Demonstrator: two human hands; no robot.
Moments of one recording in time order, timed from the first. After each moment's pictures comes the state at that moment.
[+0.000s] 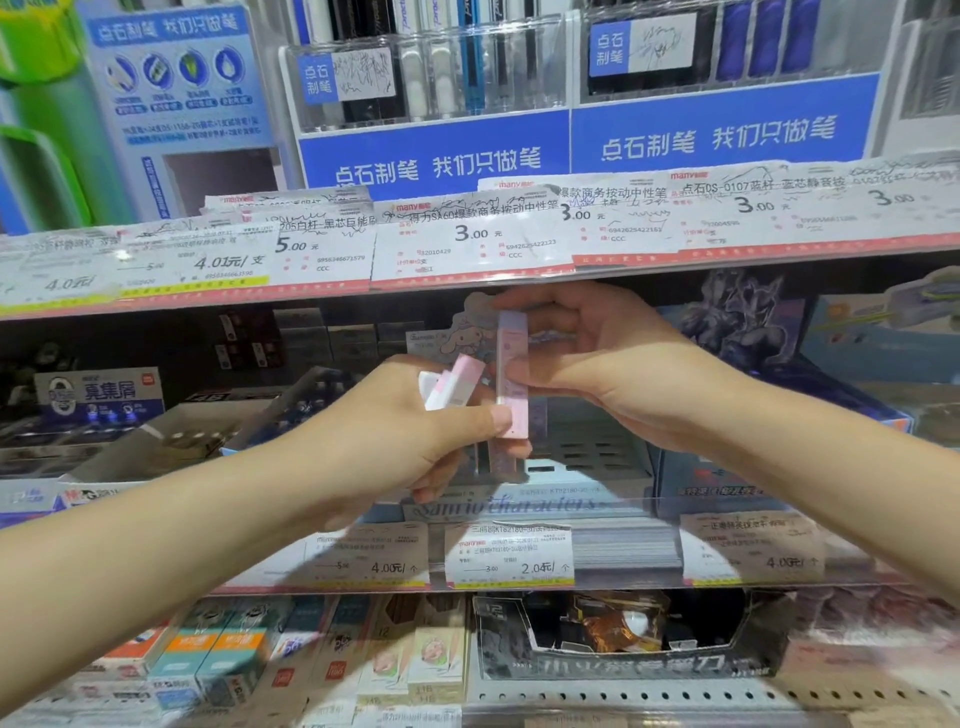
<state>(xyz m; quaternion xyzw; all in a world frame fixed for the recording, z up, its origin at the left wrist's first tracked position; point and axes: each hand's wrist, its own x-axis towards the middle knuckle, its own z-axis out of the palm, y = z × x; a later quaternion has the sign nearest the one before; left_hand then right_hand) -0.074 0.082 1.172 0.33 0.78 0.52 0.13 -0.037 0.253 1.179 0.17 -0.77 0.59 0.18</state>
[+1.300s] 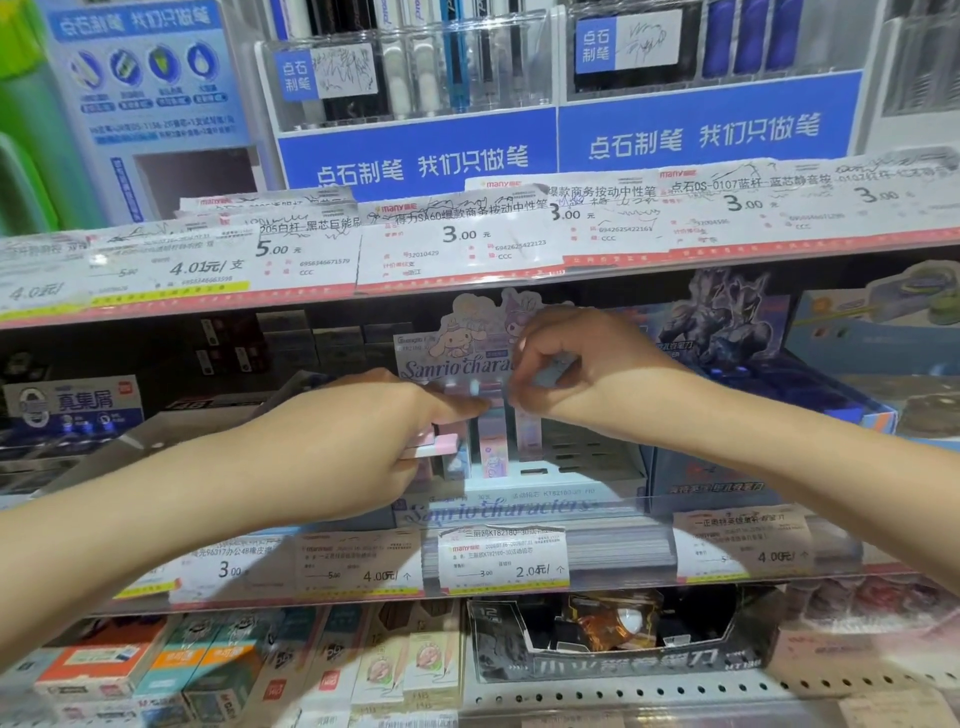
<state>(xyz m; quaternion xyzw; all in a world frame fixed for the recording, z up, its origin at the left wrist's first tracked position) -0.098 0.070 1.181 0.46 0.88 -0.02 -0.13 -0.048 0.266 1.171 0.11 -0.93 0.24 0.26</state>
